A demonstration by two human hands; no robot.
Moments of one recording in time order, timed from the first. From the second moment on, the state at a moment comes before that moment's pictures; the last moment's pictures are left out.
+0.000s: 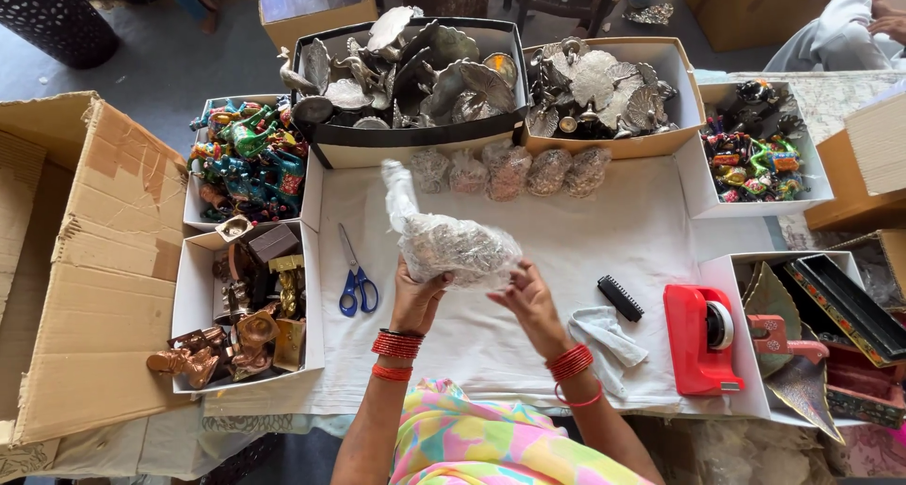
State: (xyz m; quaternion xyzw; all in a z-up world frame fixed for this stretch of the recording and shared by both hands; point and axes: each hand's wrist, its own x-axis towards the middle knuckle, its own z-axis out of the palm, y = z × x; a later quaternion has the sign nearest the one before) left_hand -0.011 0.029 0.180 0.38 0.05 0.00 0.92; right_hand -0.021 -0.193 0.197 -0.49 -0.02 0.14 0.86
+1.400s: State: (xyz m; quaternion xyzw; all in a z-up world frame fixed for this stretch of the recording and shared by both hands) left_hand -0.058 0.057 0.181 0.57 -0.24 -0.23 0.75; right_hand 0.048 -0.173 0.320 -0.54 -0.42 0.27 0.68
